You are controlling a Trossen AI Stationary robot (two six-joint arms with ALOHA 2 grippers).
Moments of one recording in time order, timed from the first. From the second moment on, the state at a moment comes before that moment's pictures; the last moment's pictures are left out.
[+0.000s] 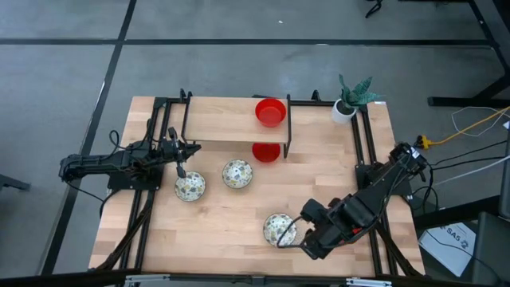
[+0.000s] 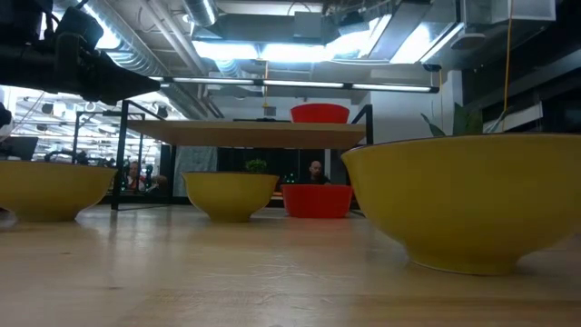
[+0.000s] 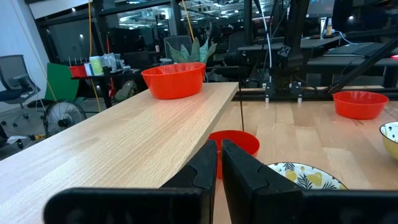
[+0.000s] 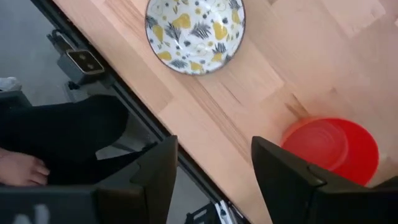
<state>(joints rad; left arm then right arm) 0.08 0.01 0.03 0.00 -0.27 0.09 0.71 1.72 1.83 -1.40 0.08 1.42</state>
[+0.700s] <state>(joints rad) 0.08 0.01 0.03 0.00 -0.27 0.09 0.80 1.83 1.83 -1.50 0.05 1.52</state>
